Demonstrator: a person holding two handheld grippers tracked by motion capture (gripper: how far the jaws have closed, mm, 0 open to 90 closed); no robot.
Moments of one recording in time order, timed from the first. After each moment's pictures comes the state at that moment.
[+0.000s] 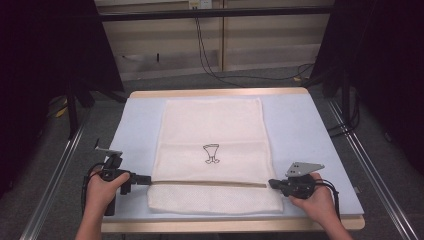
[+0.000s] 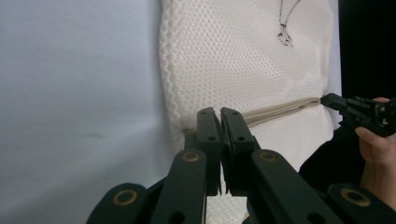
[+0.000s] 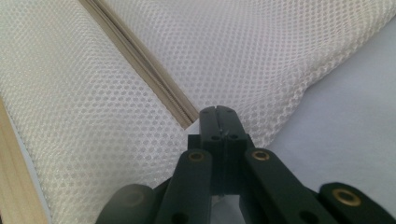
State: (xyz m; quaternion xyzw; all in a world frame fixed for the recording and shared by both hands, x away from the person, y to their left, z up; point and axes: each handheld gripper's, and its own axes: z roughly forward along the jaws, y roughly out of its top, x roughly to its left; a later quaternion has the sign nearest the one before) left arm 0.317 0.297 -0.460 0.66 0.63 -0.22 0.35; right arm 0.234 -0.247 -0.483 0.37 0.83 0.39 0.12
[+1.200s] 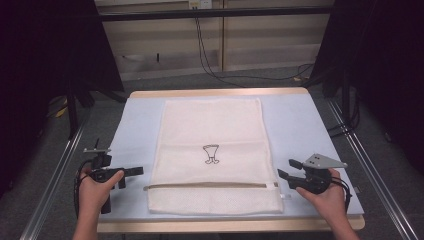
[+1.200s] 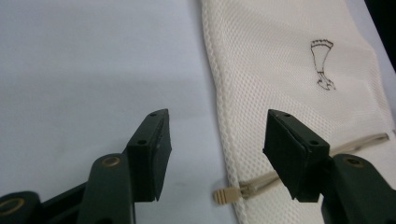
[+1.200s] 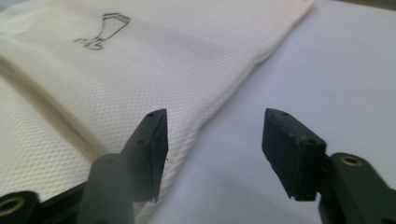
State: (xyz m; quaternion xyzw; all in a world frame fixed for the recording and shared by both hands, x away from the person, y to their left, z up) left arm 0.313 0.311 -0.450 0.68 0.61 -0.04 0.40; right arm 0.235 -0.276 -0.466 0.44 0.75 0.43 0.23
